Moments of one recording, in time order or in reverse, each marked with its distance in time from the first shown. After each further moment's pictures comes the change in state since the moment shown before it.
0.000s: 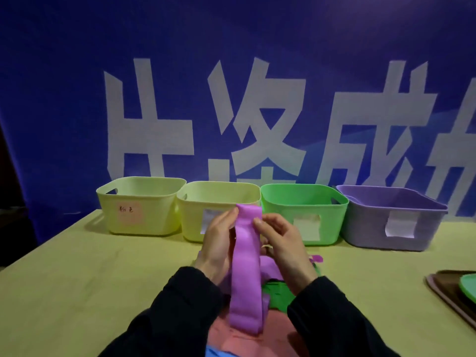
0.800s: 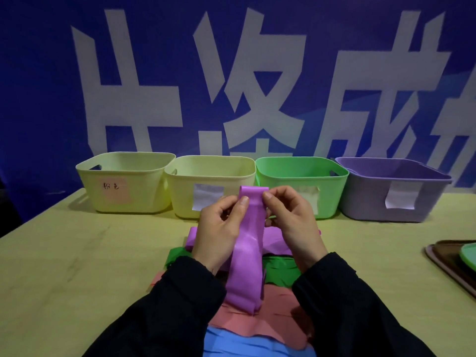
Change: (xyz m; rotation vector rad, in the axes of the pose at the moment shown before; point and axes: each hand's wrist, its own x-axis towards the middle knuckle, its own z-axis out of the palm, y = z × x) left_hand -0.014 -0.029 -0.011 0.502 -0.033 0.388; right_hand -0.004 0.002 -0.019 -0.071 0.031 -0.176
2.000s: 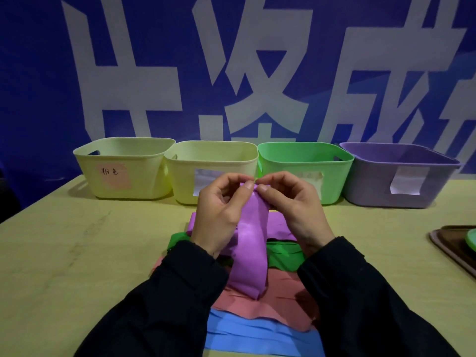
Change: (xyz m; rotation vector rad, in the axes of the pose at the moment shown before) left_hand 0.000 0.003 -0.005 -0.067 -0.001 0.064; right_hand -0.004 -0.005 0.001 0.028 -0.104 -0.062
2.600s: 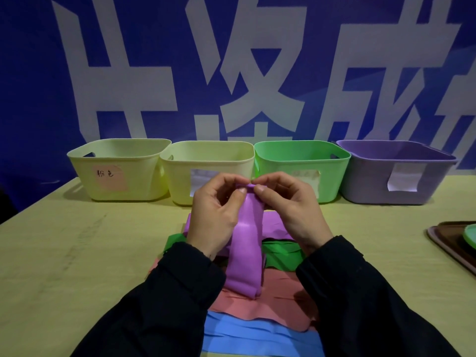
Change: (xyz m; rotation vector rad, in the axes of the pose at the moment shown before) left_hand 0.001 0.001 0.001 0.088 -0.003 0.061; right_hand 0.000 0.005 -0.007 -0.068 -0.028 0.003
